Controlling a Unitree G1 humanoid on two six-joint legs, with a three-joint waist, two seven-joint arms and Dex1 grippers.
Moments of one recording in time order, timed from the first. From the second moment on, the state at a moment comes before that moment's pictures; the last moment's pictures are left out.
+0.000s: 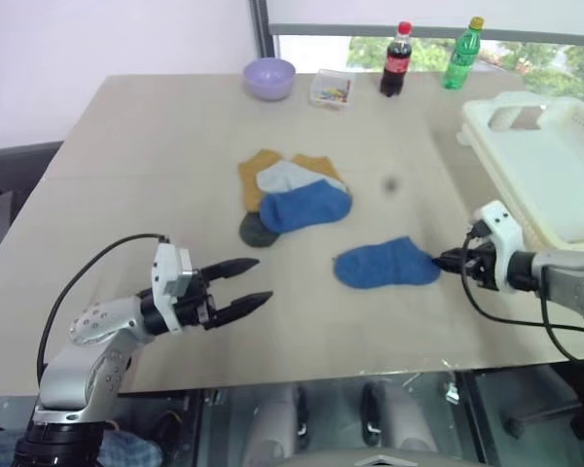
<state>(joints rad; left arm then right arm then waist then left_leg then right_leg) 0.06 0.67 0.19 -0.26 -0.63 0.27 -1.13 -0.36 -0.80 -0.08 -0.32 0.57 1.15 0.65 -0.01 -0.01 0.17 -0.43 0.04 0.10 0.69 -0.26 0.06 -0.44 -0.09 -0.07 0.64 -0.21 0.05</state>
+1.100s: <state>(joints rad) 0.06 0.65 0.30 -0.24 -0.54 0.13 -0.97 -0.83 -0.18 0.01 0.45 0.40 0.79 0.51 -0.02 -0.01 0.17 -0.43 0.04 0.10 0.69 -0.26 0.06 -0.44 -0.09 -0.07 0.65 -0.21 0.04</state>
